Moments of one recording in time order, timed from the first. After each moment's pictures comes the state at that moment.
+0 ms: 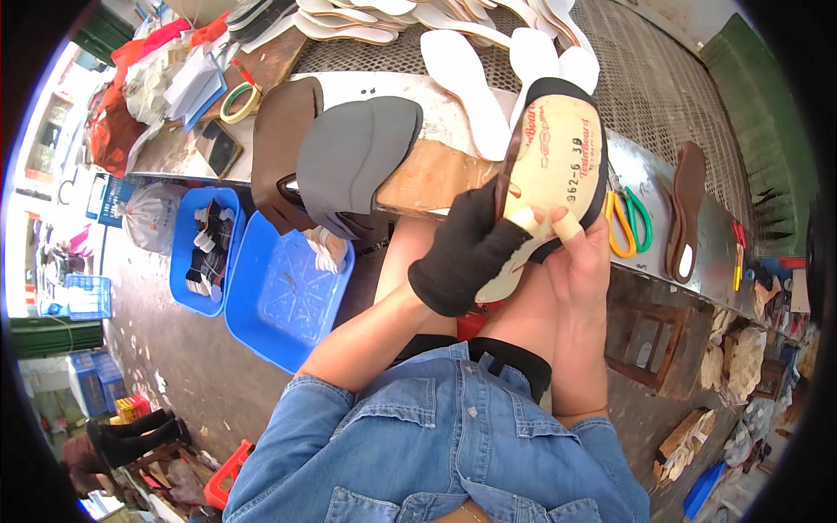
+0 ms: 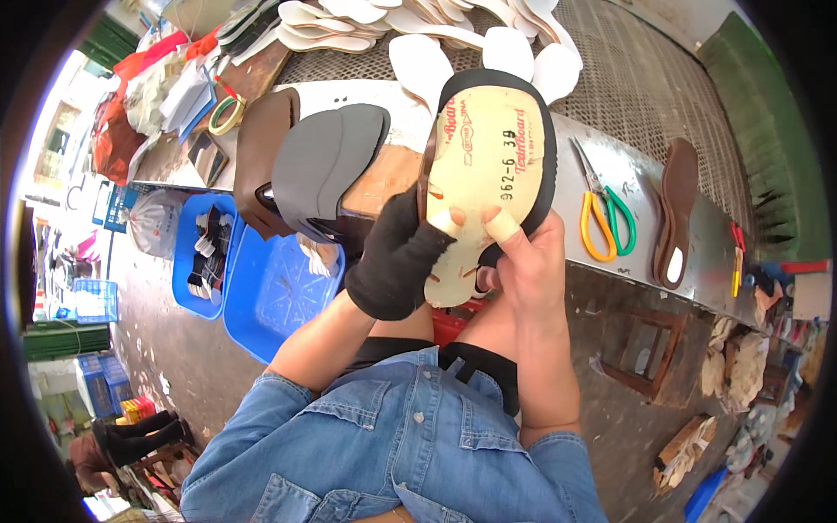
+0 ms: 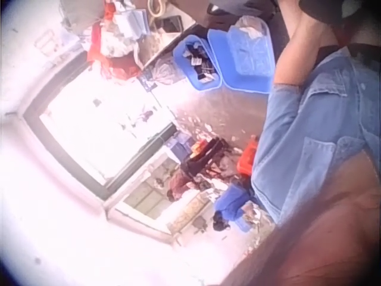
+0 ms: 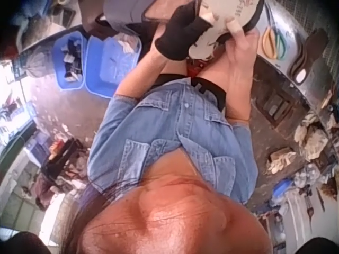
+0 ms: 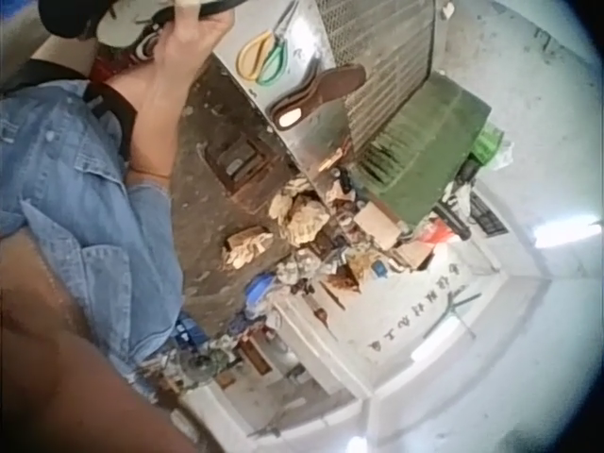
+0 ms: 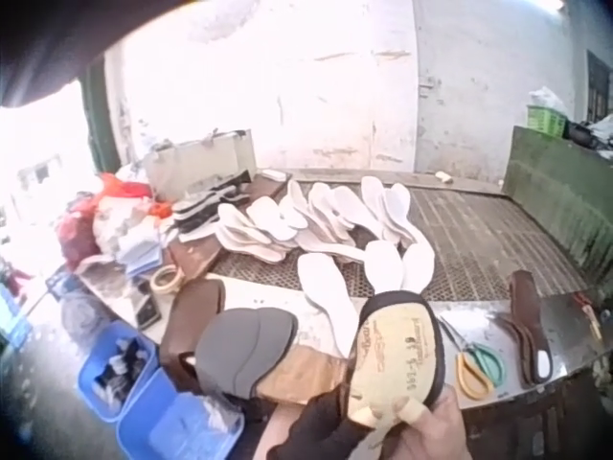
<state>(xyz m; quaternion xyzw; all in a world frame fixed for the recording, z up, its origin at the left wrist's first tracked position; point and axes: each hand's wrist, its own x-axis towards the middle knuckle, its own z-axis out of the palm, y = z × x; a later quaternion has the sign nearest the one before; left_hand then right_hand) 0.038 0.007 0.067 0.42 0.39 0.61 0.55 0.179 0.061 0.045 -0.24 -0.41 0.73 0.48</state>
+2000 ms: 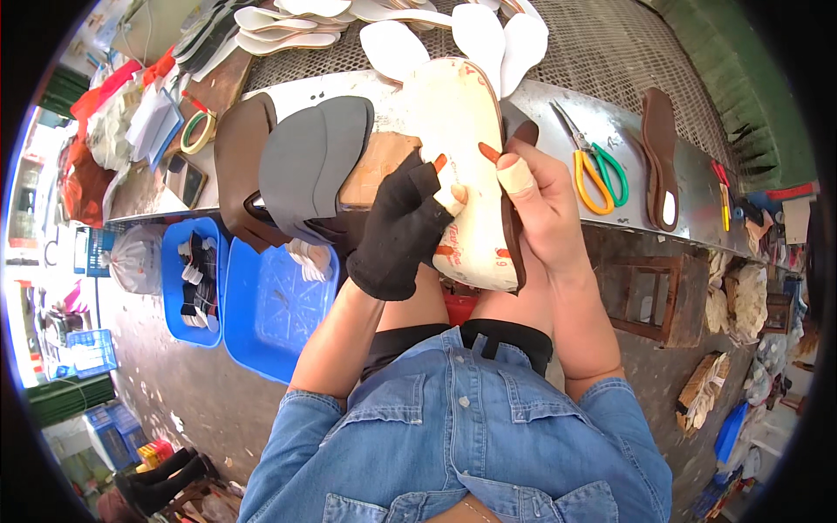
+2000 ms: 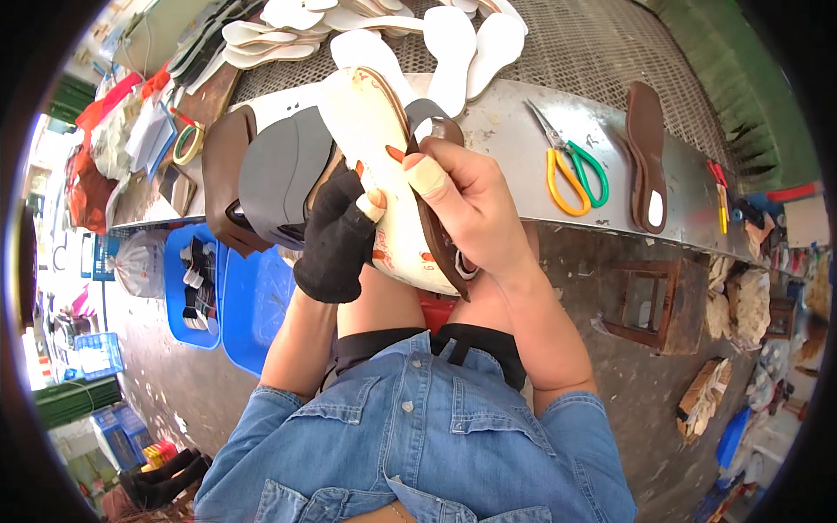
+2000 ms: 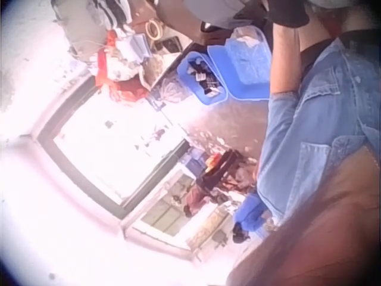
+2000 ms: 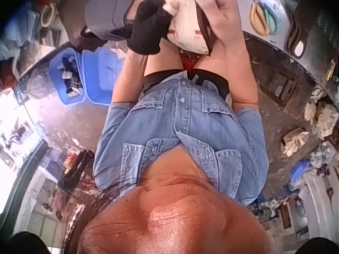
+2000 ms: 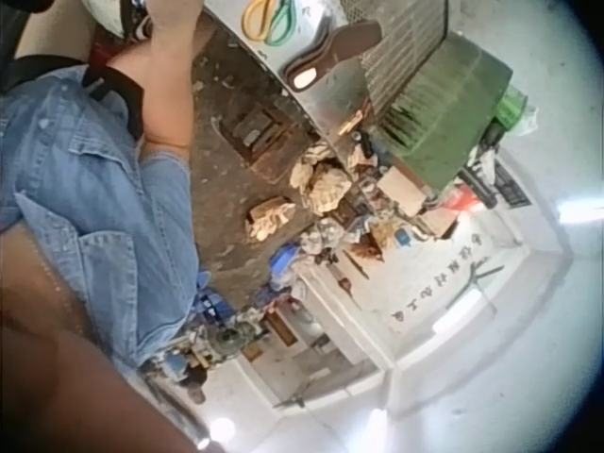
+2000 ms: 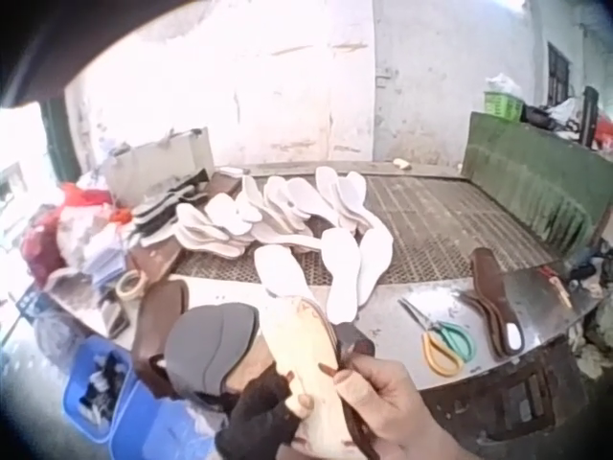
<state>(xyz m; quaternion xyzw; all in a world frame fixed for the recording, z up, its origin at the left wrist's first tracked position) 0.019 0.005 0.056 0.40 0.40 0.59 0.57 0.170 0.071 0.061 -0.22 -0.62 0.61 0.43</state>
